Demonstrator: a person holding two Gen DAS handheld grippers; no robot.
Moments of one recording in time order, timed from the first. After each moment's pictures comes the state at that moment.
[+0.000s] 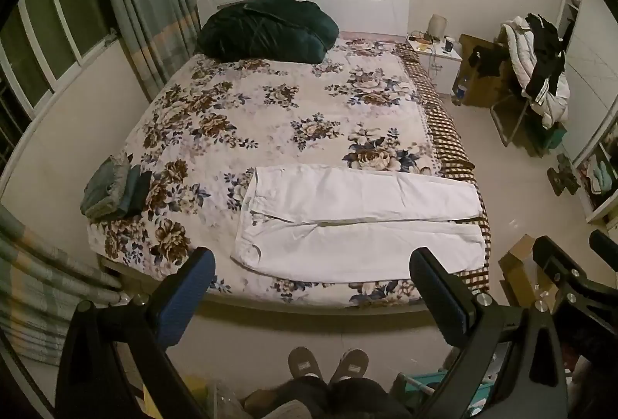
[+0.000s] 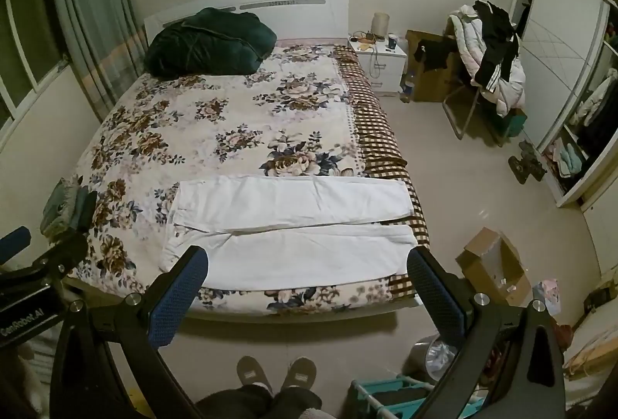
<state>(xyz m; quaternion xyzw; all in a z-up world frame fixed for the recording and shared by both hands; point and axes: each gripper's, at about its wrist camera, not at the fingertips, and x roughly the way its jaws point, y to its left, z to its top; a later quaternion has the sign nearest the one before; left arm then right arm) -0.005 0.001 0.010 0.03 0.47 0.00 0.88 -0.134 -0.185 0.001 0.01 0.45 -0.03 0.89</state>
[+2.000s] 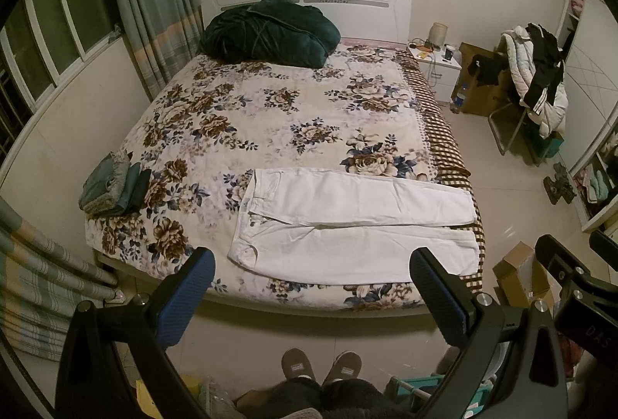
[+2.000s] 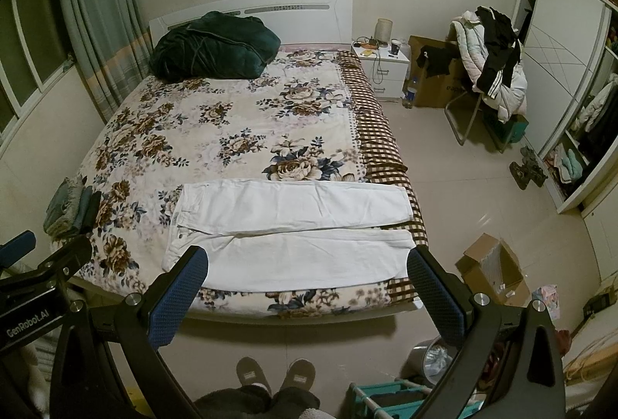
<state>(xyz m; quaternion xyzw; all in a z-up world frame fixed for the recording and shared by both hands) -0.005 0.000 0.012 0.01 0.47 0.00 0.88 -0.132 -0.178 0.014 0.01 0.45 -0.03 0.89</state>
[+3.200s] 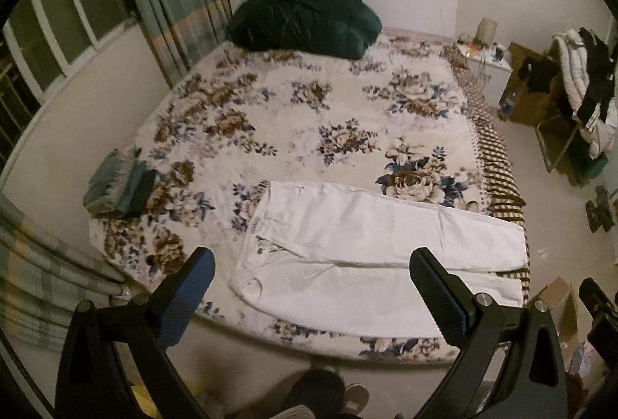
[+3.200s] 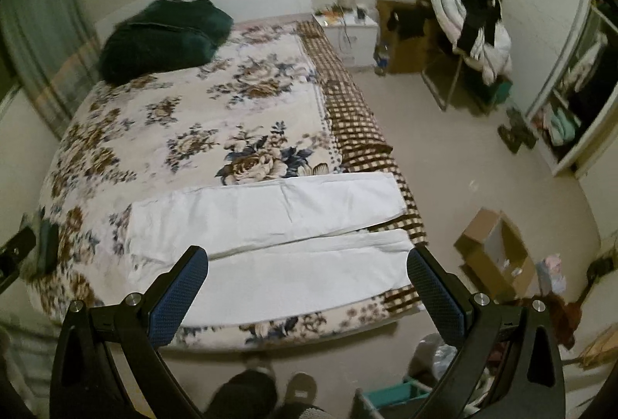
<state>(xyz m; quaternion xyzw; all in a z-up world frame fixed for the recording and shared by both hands) 0.170 -0.013 -0.099 0.02 0.48 0.08 0.87 0.083 -0.251 -0.140 0.06 0.50 -0.11 0.86</state>
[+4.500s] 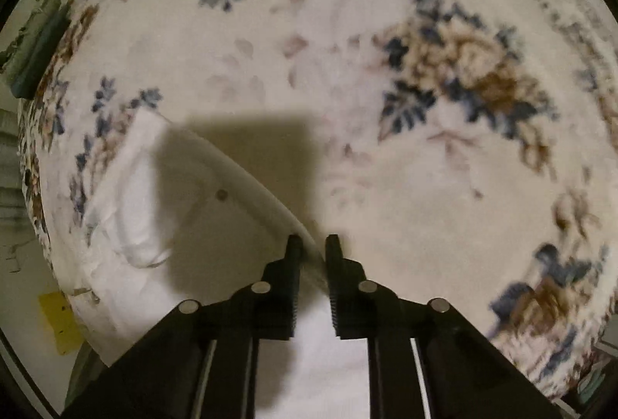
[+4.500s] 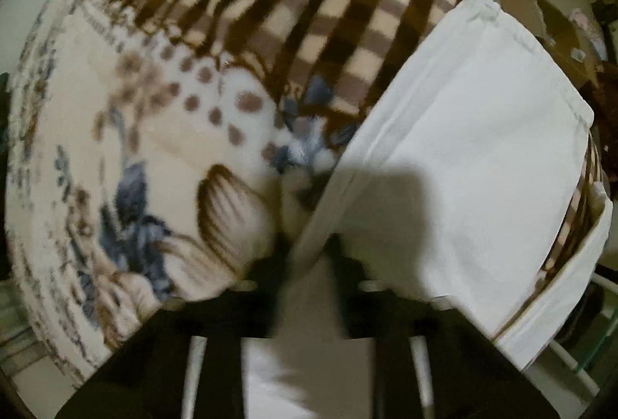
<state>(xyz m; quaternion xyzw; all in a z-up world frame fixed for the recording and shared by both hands) 0.460 0.054 -0.480 -0.18 0.64 0.23 0.71 0.439 -0.444 -0.678 0.38 0.61 -0.28 0.64</state>
